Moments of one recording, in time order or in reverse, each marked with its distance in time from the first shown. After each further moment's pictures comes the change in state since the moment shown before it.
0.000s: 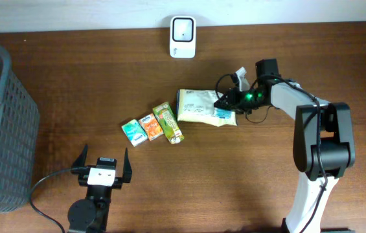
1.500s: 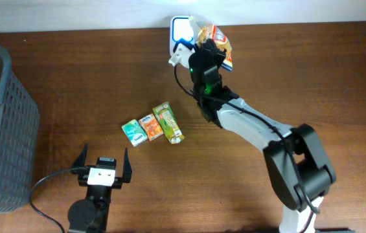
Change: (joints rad) left arm 0.000 0.000 0.000 0.000 -0.003 0.000; right arm 0.476 -0.159 -0.019 0.916 1.527 -1.337
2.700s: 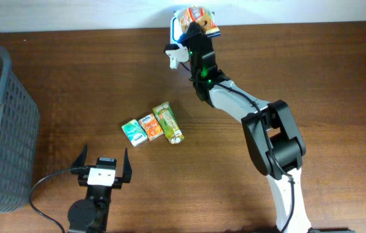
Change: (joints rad) left arm 0.000 0.000 0.000 0.000 0.000 0.000; right arm -0.079 0.317 0.313 0.105 -0.299 -0.846
